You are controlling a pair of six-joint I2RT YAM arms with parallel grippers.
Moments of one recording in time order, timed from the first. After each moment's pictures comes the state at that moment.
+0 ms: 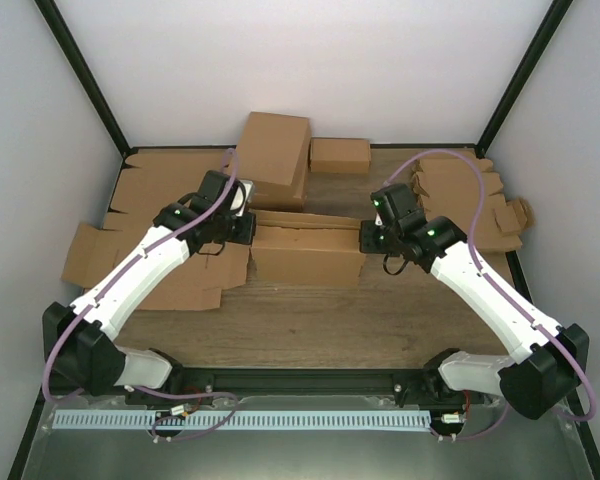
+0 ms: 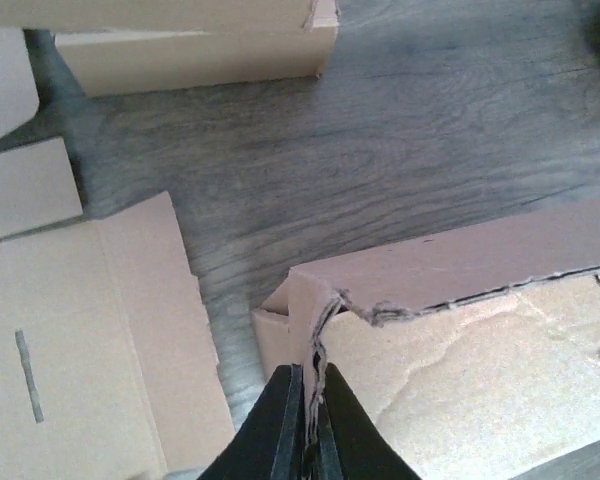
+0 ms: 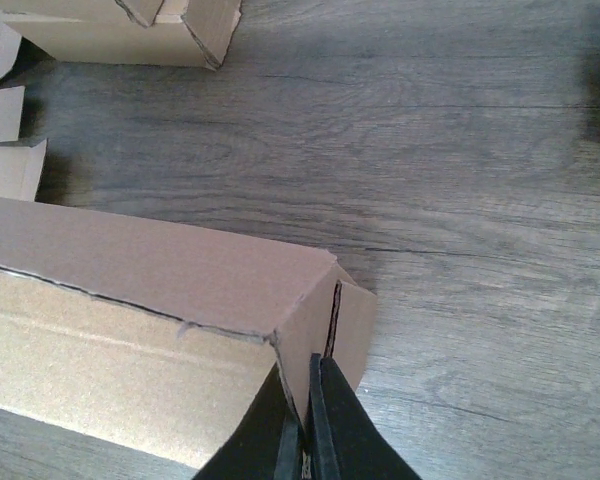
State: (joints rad) left arm -0.50 1.37 1.24 -0.78 0.04 -0.27; right arm 0.55 1.22 1.15 -0.84 0.07 0.49
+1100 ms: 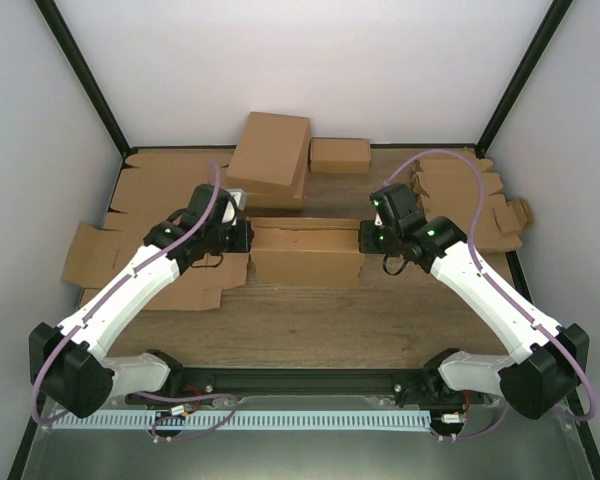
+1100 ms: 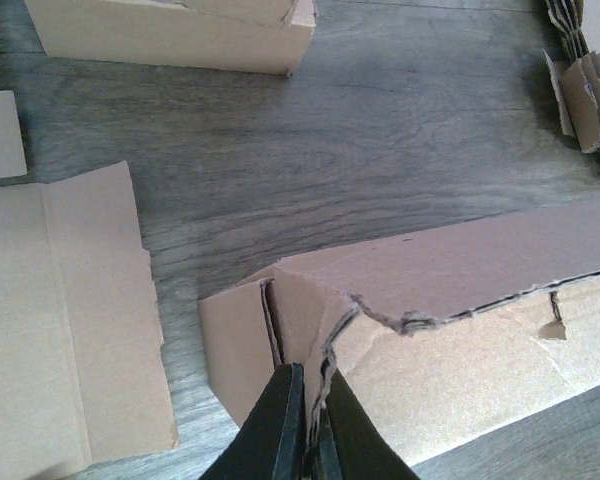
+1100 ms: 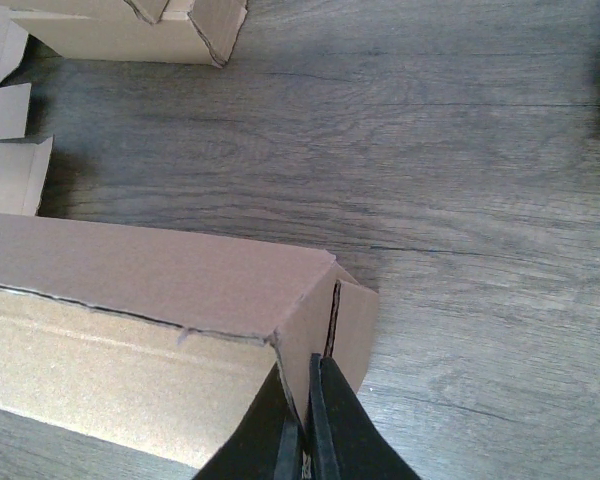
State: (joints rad) left arm -0.50 1.25 1.09 -0.69 0.12 -0.42; right arm 0.55 1.22 1.15 -0.84 0.06 0.49
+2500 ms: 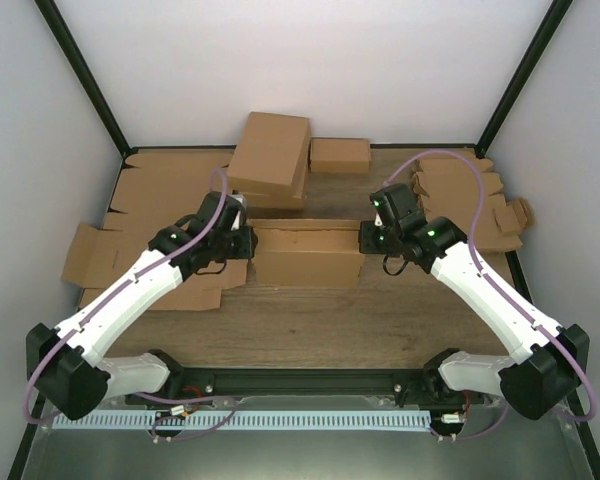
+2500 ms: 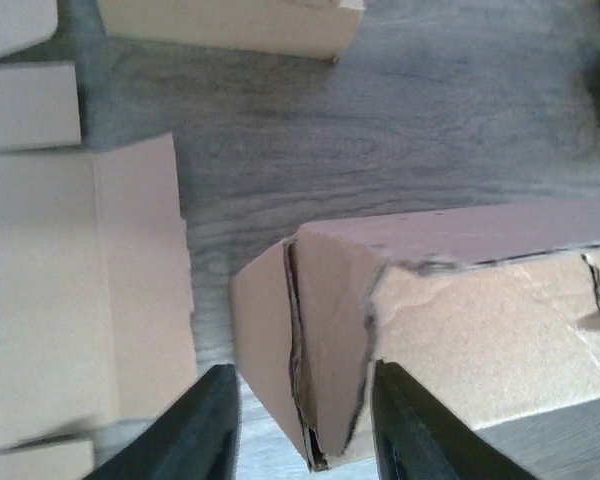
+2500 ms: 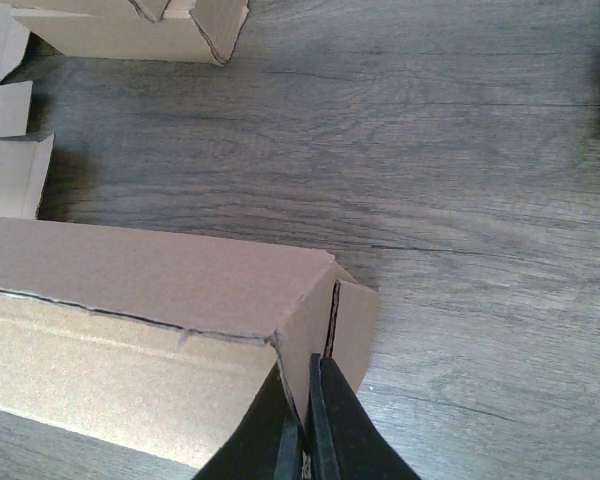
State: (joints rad) left arm -0.60 1.23 1.08 -0.73 -0.05 -0.52; right arm 0.55 1.22 1.15 -0.84 0.05 0.48
